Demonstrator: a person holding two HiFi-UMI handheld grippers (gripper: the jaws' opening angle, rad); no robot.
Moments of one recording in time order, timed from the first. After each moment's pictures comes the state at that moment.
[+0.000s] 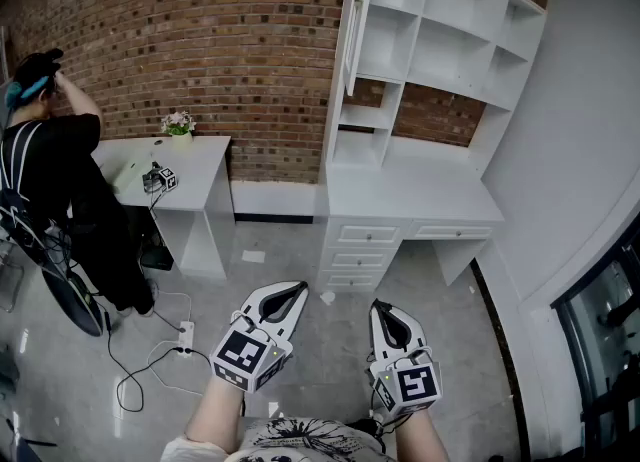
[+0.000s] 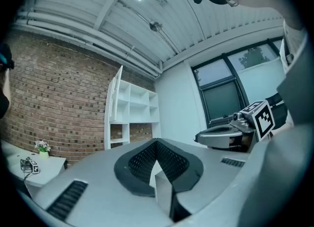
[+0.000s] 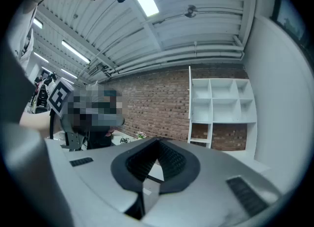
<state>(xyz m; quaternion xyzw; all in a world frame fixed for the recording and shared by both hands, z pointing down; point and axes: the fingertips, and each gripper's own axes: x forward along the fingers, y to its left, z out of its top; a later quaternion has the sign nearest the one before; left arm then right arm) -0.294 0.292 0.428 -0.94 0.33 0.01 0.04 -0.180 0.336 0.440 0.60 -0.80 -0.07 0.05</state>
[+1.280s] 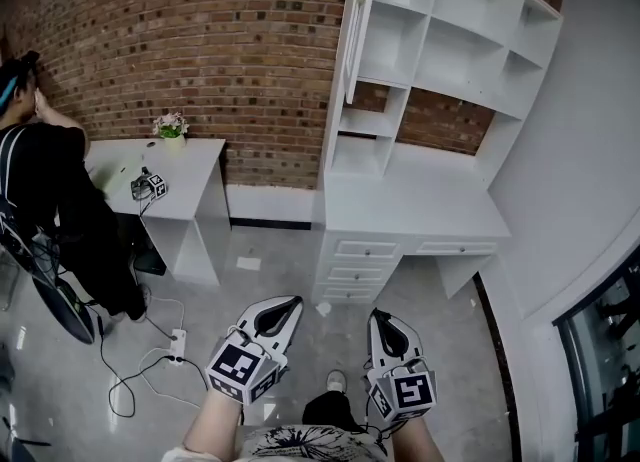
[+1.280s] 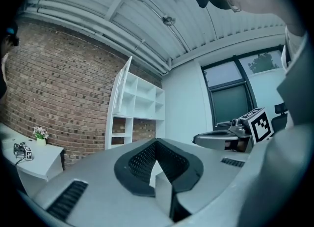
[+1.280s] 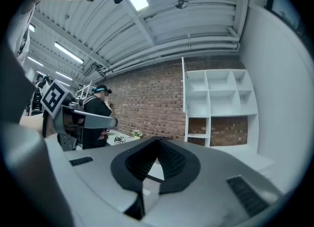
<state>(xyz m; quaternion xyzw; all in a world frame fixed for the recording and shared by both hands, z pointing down) -0.260 0.219 0.456 -0.94 0.34 0.02 -0.02 -0.133 0.253 0.462 0.60 -0.80 -0.05 0.04</state>
